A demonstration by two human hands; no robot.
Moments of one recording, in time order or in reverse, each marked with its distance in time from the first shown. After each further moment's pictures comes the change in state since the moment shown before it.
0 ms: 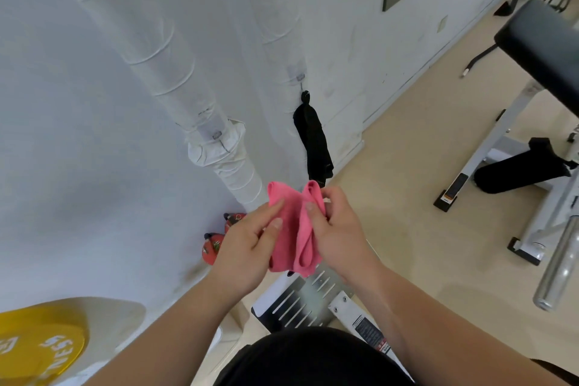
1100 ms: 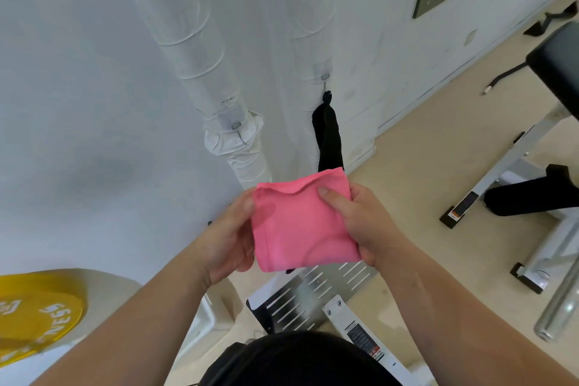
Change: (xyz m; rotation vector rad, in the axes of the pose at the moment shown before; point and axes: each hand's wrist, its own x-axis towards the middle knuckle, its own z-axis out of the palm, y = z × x) left_hand 0.012 -0.015 -0.041 -0.777 -0.222 -0.366; right_hand 0.028 -0.031 -0.015 0.218 -0.222 0.261
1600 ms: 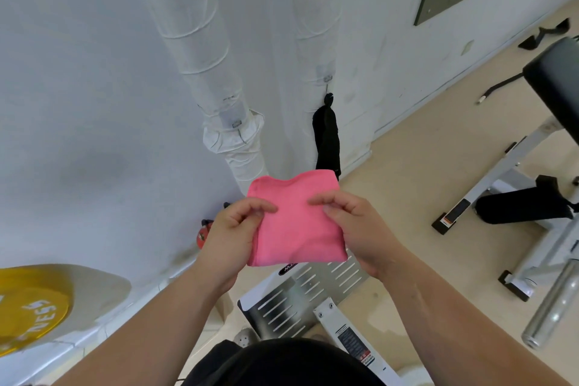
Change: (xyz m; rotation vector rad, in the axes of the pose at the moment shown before) left_hand 0.003 -0.018 0.012 0.234 0.415 0.232; right_hand 0.003 0.015 -0.002 -0.256 -0.073 -0.133
